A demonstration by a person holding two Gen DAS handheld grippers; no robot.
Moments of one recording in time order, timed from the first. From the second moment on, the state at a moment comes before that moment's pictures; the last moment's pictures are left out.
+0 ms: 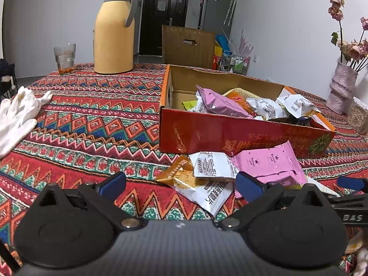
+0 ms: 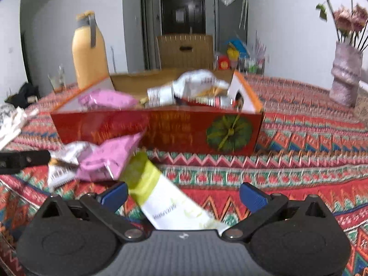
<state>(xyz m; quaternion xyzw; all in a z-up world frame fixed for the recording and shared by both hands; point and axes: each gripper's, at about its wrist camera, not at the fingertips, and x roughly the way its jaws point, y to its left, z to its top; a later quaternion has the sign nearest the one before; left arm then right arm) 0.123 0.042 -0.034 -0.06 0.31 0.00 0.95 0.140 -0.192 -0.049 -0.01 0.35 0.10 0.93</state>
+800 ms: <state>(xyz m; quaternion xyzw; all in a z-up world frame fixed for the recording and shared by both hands) 0.127 0.053 -0.040 -0.10 0.32 -0.02 0.94 0.153 -0.183 -0.053 -0.03 0.36 0.13 0.92</state>
